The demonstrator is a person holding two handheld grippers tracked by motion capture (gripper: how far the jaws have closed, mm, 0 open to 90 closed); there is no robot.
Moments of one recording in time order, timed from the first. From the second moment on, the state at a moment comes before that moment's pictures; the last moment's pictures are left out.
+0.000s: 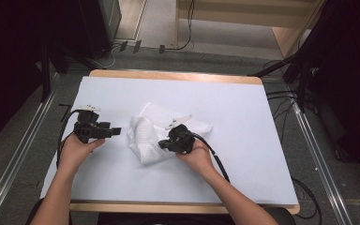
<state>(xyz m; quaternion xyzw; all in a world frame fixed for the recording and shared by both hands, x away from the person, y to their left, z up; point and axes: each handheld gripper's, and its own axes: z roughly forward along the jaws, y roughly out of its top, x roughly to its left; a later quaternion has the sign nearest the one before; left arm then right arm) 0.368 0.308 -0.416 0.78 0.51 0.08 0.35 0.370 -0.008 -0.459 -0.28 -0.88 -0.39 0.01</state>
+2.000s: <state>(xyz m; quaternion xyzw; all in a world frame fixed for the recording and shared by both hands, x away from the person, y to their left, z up) 0.393 0.278 -0.451 0.81 0.48 0.04 0.33 0.428 0.058 -0.454 -0.28 -0.88 -0.38 -0.02</state>
